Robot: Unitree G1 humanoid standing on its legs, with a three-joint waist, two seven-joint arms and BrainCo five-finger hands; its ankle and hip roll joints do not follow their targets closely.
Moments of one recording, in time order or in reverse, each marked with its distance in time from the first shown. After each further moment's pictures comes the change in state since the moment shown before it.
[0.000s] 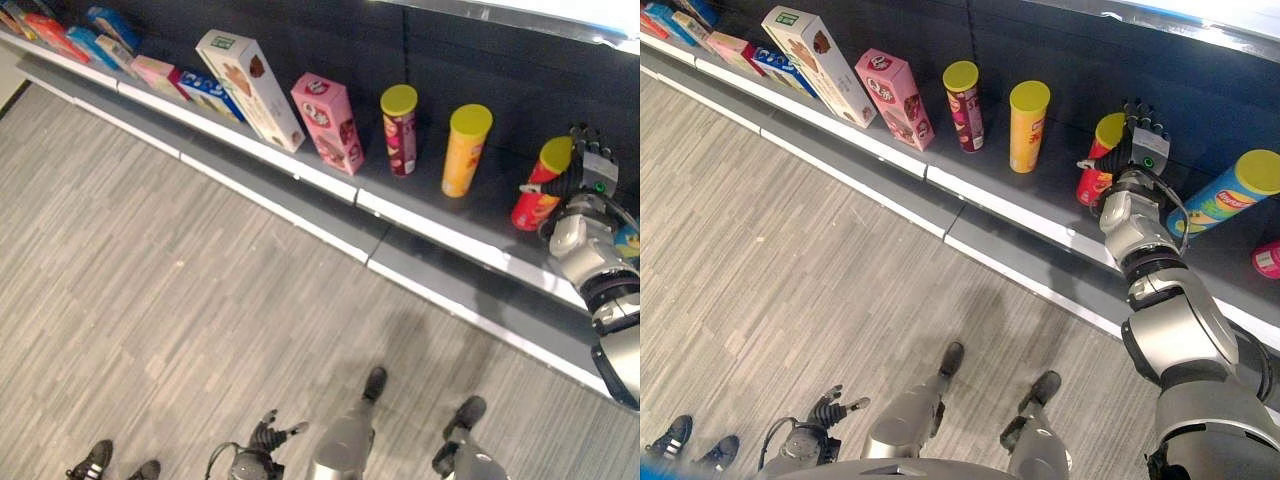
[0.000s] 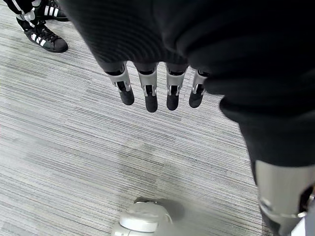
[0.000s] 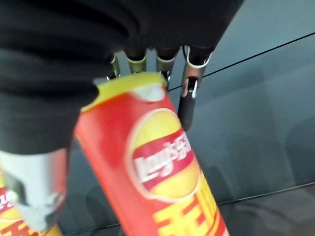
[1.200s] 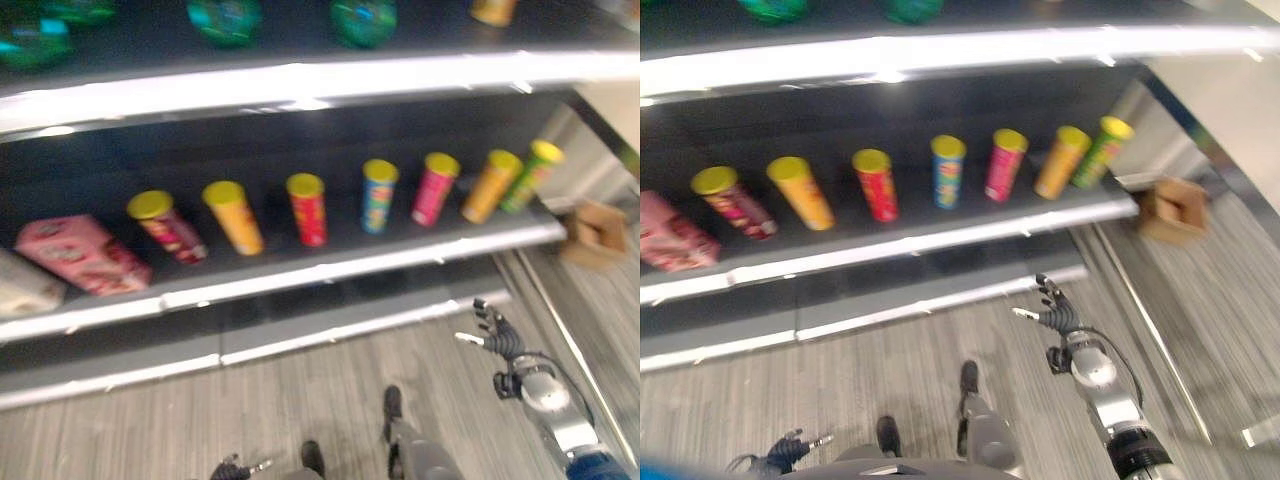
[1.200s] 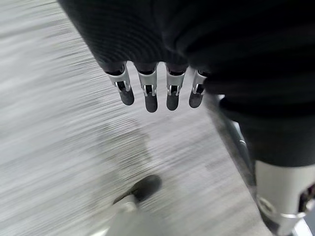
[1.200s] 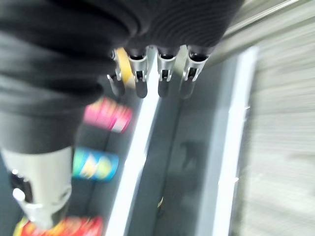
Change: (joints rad) left arm -0.017 0.026 0.227 0.167 0.130 0.048 -0.088; right arm 1.041 0.170 -0.338 -0.703 0.546 -0.133 0.550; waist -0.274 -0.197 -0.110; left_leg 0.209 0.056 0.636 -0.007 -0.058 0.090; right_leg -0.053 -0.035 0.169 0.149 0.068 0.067
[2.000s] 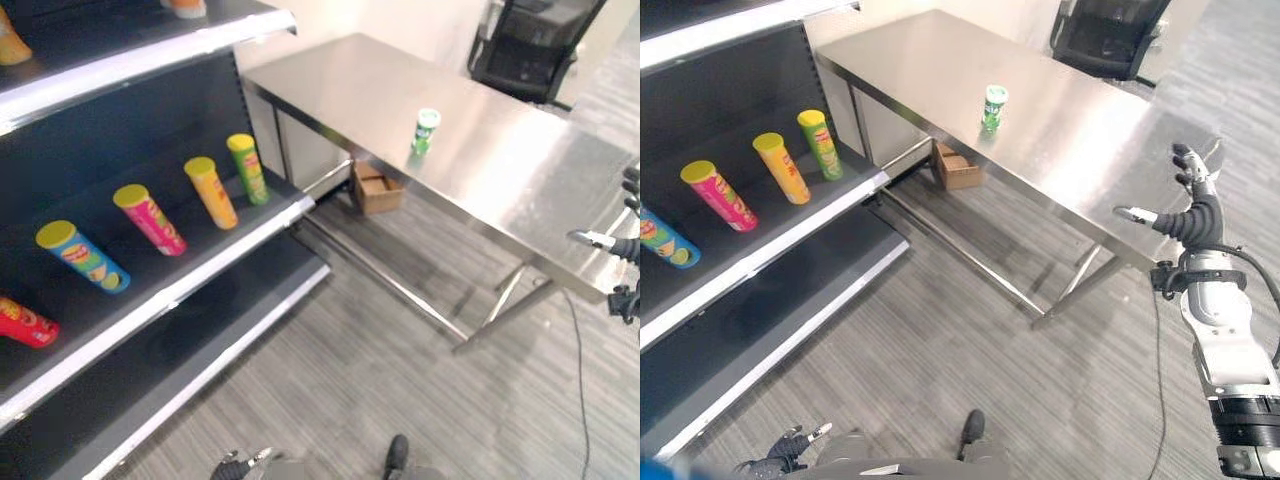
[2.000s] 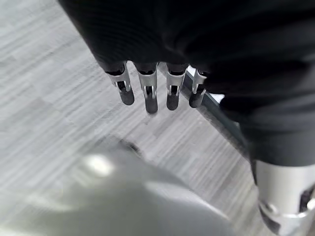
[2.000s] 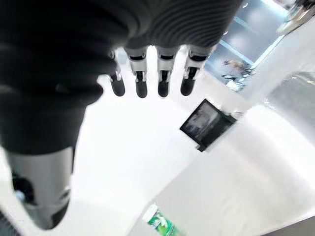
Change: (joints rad) left arm 0.048 -0.033 0.056 -0.010 -0.130 -0.013 -0.023; right arm -0.155 -0.320 -0.324 -0.240 -0.007 -0.063 -0.151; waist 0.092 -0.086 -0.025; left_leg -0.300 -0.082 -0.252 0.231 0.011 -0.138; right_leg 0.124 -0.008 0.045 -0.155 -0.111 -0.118
